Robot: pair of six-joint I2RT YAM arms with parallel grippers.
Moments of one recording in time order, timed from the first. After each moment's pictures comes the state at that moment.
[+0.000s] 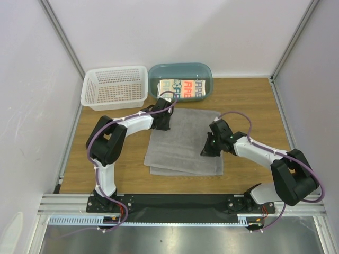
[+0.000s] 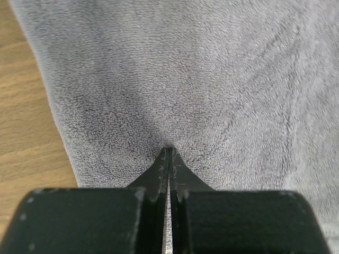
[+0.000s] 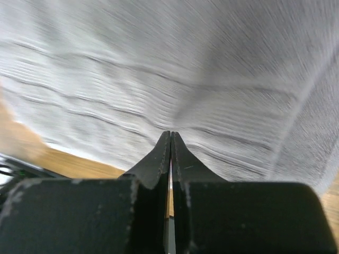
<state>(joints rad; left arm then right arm) -0.57 1.96 1.28 -0.30 -0.13 -0.37 0.55 1.39 0.70 -0.35 -0.15 0.81</state>
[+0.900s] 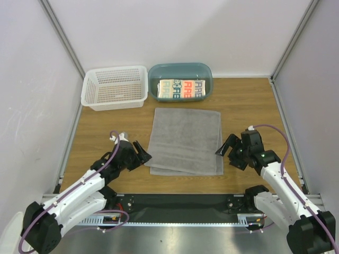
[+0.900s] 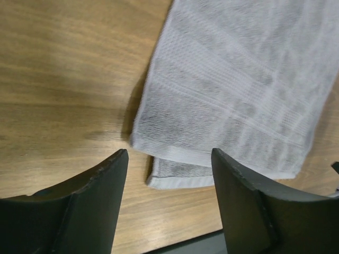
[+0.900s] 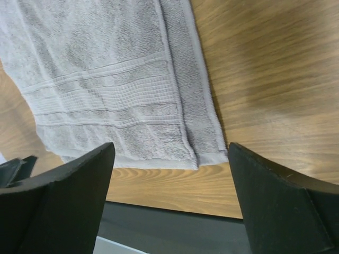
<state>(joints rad) -0.57 0.77 0.37 -0.38 -0.08 -0.98 0.27 0.83 0.54 -0.63 -0.13 0.83</state>
